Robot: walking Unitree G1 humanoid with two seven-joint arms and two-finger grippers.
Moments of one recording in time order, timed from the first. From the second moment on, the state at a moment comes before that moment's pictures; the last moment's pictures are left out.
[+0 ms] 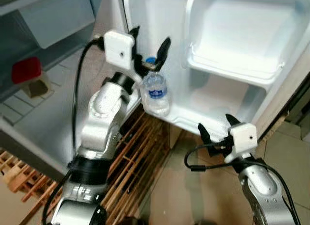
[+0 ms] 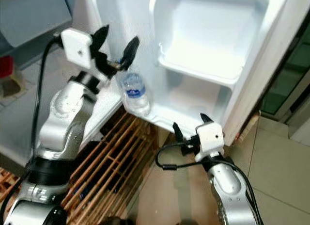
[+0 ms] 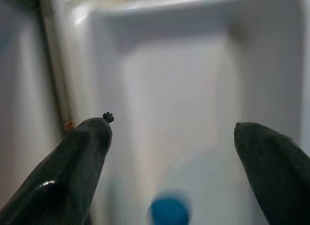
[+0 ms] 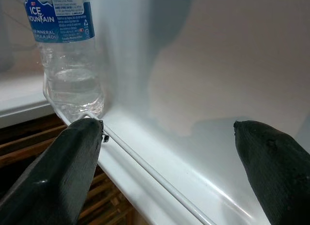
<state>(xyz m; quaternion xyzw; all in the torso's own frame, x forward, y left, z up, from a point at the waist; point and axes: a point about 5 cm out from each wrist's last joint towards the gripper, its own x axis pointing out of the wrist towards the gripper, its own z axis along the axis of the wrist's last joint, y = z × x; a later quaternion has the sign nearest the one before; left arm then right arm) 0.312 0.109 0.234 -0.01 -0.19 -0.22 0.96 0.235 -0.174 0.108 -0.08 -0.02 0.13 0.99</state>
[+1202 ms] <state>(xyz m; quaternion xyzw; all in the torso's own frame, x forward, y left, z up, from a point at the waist) 0.280 0.148 0.139 -0.04 -0.04 -0.07 1.00 0.248 -0.183 0.116 -0.05 -0.03 0.10 0.99</state>
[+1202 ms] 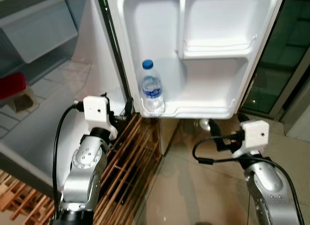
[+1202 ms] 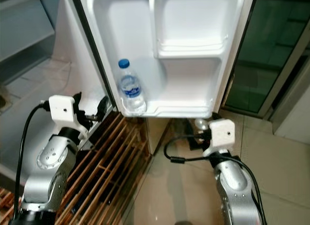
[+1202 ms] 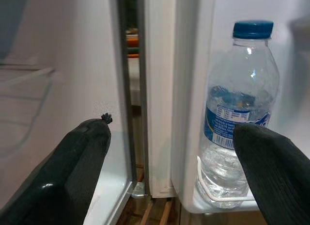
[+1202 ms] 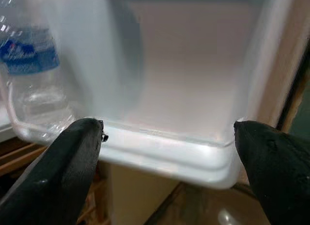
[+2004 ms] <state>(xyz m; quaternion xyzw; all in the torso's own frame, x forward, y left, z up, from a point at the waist) 0.286 0.131 0.135 -0.04 -0.03 -0.08 1.00 0.239 -0.189 0.108 -0.05 -0.01 0.09 0.99</state>
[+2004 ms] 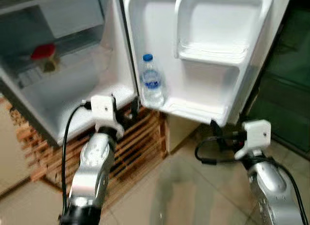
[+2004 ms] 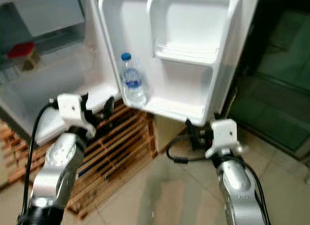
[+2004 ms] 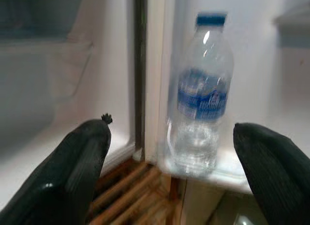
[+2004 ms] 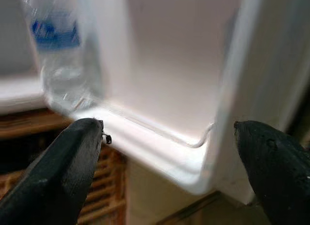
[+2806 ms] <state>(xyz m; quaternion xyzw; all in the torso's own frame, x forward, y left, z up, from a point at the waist) 0.290 0.124 0.140 -0.06 -0.05 -0.11 0.99 0.206 -0.204 0.088 -0.07 0.04 0.11 0.99</state>
